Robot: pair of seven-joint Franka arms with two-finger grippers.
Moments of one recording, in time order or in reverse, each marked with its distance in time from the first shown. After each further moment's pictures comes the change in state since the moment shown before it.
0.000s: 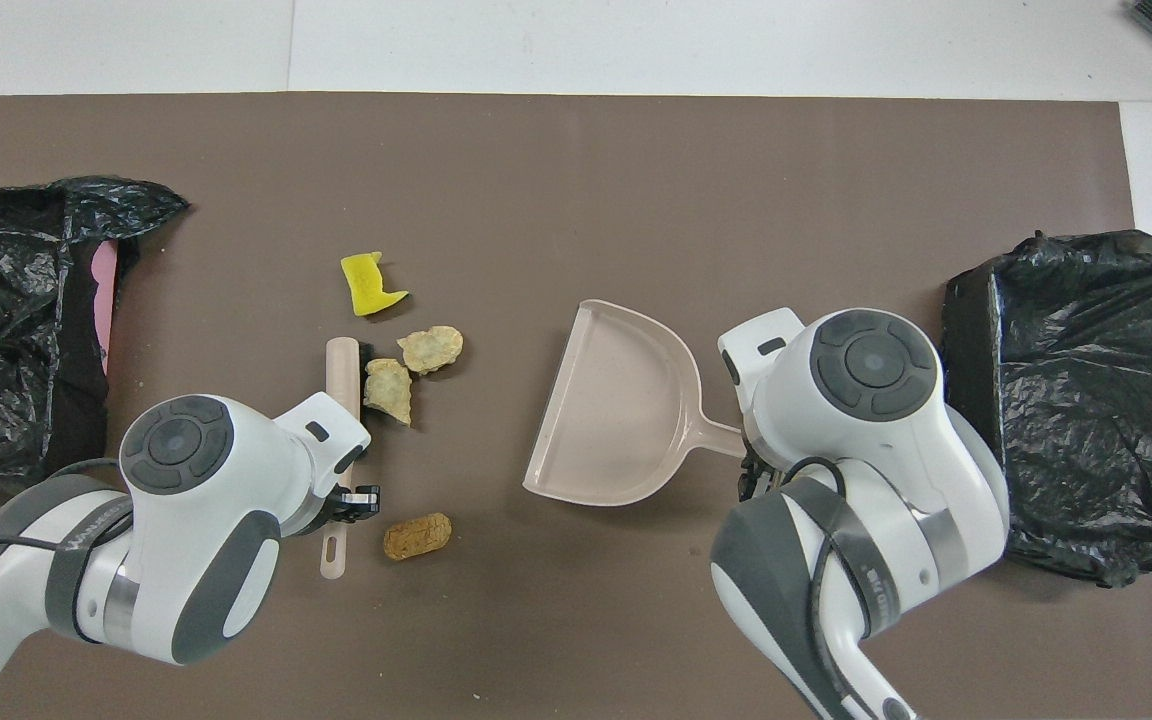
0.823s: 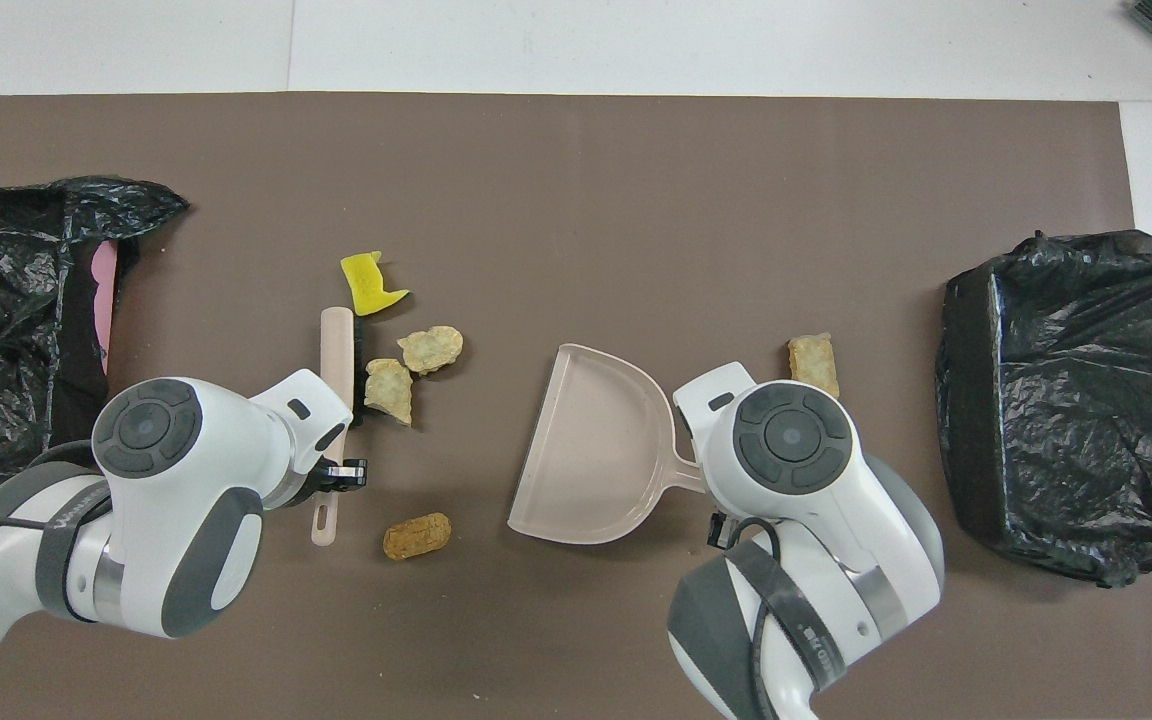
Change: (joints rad) left arm 0.046 0.050 -0.003 0.019 0.000 0.105 0.112; right arm 0.079 -0.008 -0.001 -0.091 -0.028 0.070 0.080
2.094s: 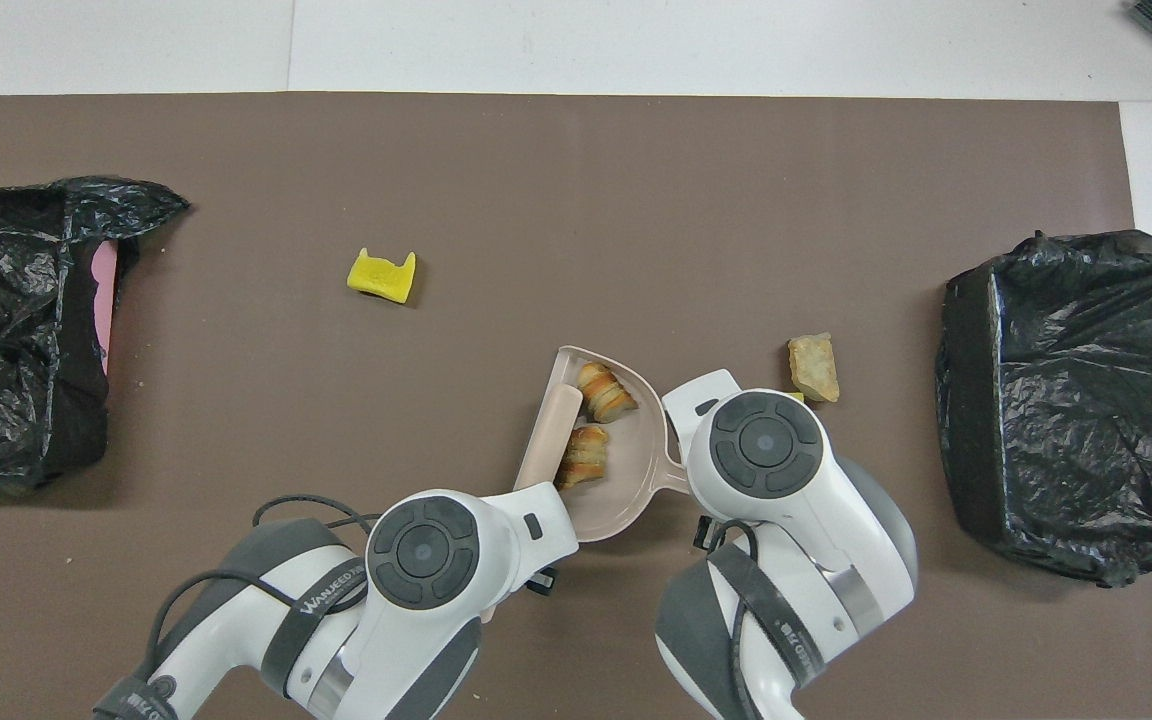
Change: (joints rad) left arm -0.409 0.021 -0.025 0.080 -0.113 -0.020 -0.007; right arm 0.015 0.021 0.002 -0.011 -0.009 0.017 0.053
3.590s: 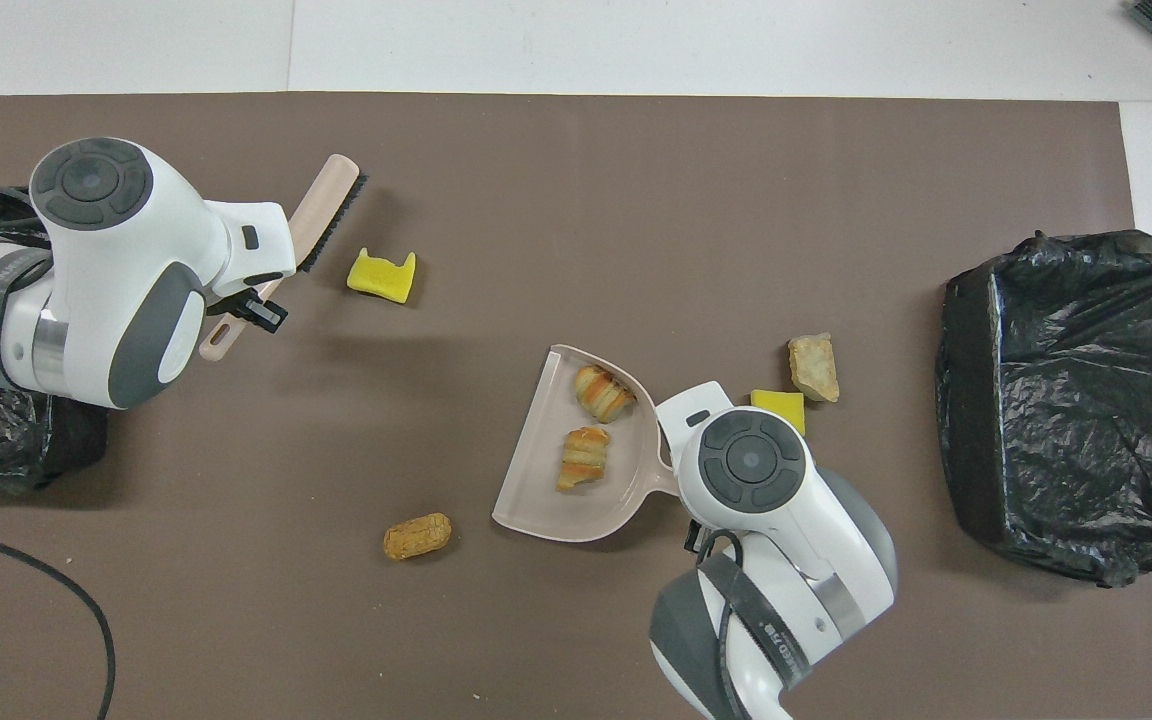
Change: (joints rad) left arm 0.540 0.367 0.042 0.523 0.414 -0.127 0.565; right arm 0.013 0.019 0.000 -0.051 -0.008 0.086 0.025
